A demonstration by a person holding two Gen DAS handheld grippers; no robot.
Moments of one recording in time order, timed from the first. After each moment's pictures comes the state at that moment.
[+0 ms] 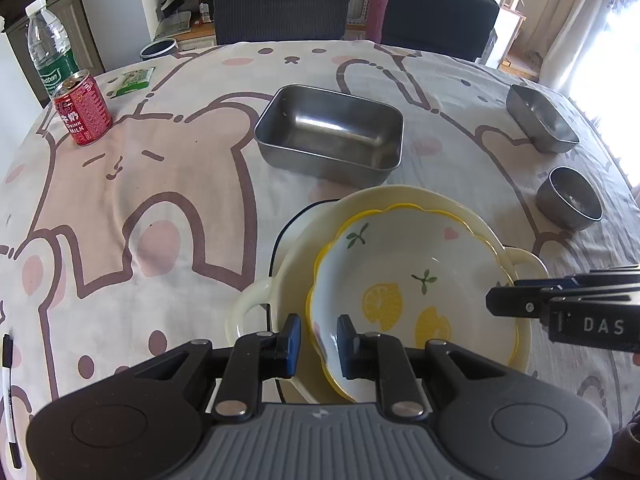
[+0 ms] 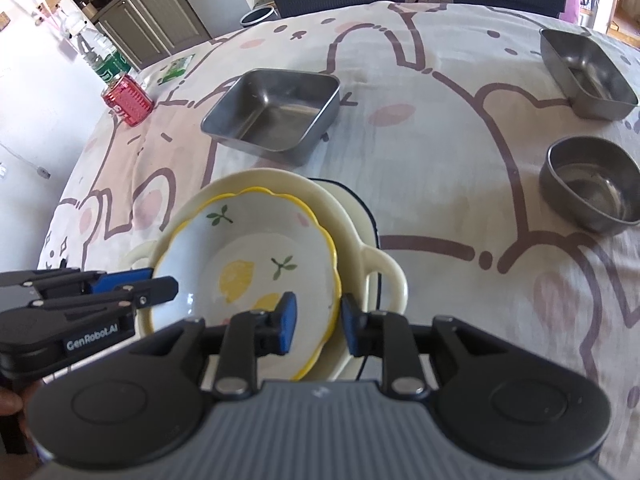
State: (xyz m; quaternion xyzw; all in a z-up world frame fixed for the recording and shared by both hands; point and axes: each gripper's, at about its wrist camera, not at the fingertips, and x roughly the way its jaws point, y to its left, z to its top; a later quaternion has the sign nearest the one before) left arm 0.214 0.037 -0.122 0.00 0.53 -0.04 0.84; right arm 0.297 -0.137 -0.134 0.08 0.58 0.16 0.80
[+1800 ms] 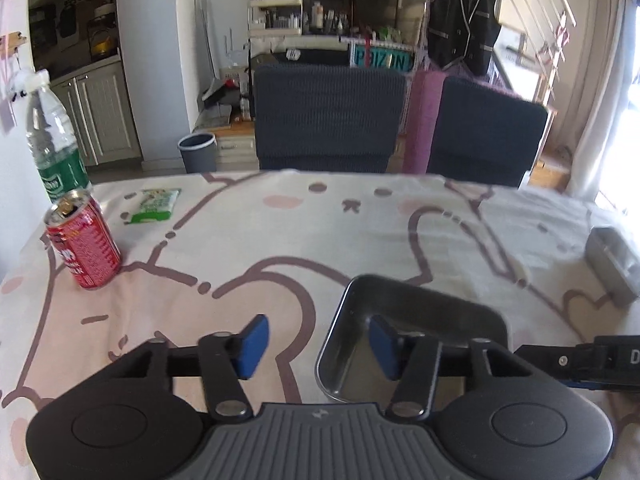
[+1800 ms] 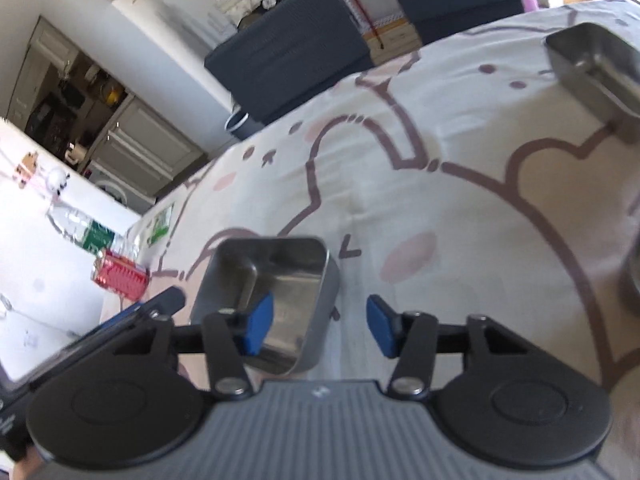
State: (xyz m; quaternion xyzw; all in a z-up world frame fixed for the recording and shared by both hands) left arm 0.355 0.067 -0.139 -0.01 0.39 0.02 0.92; right arm 0.418 -0.151 -0.169 0.26 0.49 0.12 0.82
